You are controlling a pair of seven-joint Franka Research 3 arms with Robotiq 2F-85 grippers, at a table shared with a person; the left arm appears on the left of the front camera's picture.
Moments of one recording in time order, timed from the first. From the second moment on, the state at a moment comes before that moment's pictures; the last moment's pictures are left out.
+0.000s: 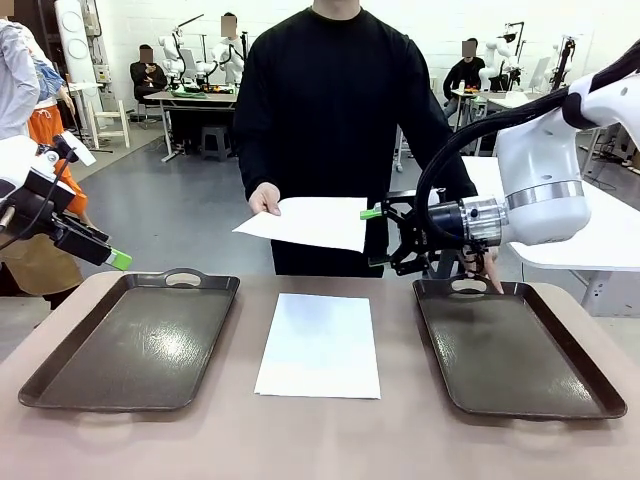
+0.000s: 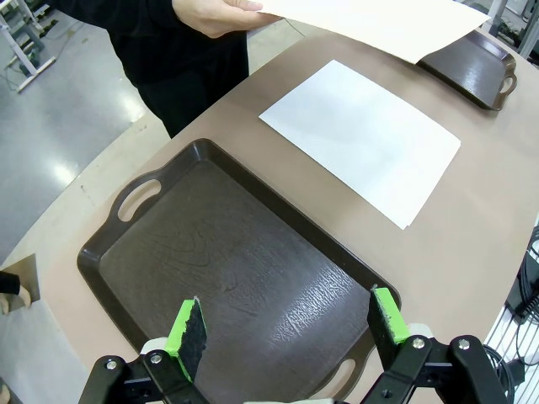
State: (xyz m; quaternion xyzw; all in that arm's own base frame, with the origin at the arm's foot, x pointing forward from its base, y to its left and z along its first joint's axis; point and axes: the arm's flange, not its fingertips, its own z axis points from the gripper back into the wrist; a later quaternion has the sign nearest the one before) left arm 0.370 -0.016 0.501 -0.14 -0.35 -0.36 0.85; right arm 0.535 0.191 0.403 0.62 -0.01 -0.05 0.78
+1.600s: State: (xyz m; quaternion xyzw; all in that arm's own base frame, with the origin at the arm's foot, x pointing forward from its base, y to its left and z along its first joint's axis) left arm 0.370 -0.016 0.501 -0.14 -0.35 -0.36 0.85; right arm 0.559 0.214 0.394 0.65 0.00 -0.13 0.74
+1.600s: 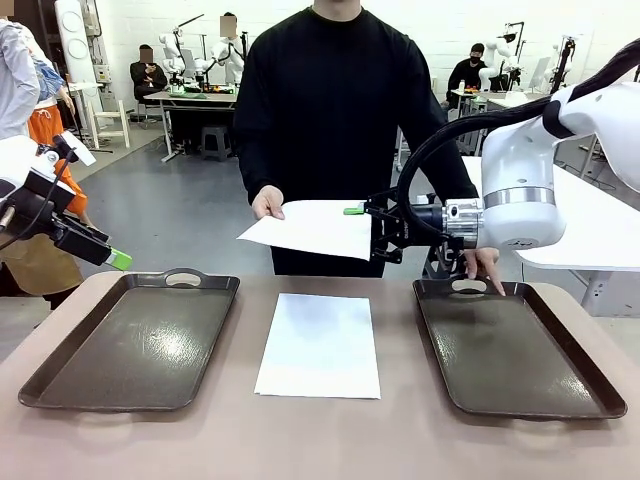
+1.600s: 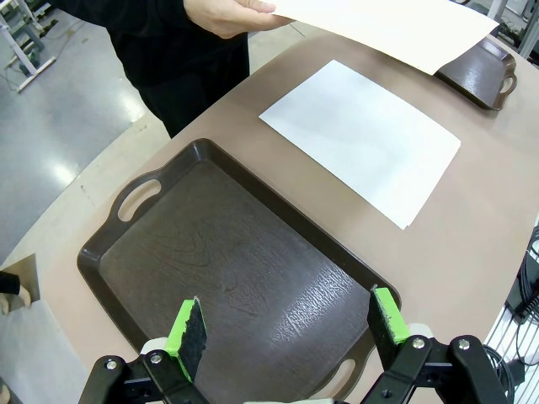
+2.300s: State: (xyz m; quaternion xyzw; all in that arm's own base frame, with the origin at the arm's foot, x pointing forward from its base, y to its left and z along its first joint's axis) left arm 0.370 -0.016 0.501 -0.14 -0.35 -0.36 0.85; right arm 0.561 0.212 0.381 0.65 0.01 -0.14 0.74
